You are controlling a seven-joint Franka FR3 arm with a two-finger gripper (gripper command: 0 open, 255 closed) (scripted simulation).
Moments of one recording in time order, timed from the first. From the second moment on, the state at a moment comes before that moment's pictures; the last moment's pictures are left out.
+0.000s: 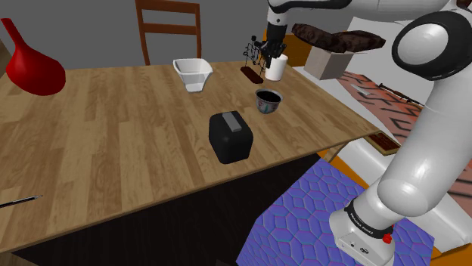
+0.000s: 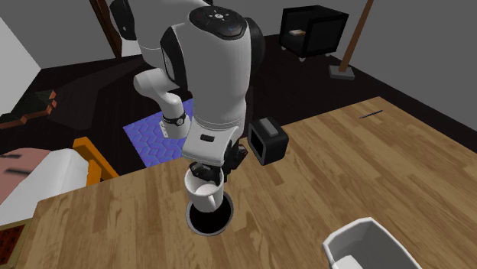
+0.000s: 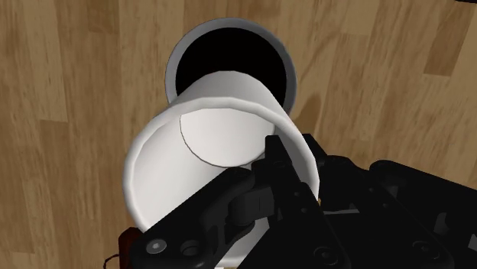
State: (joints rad) arm -0.15 0.26 -0.03 -1.47 -0.05 1.70 0.00
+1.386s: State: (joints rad) arm -0.15 0.27 -0.03 -1.66 -0.06 1.91 0.01
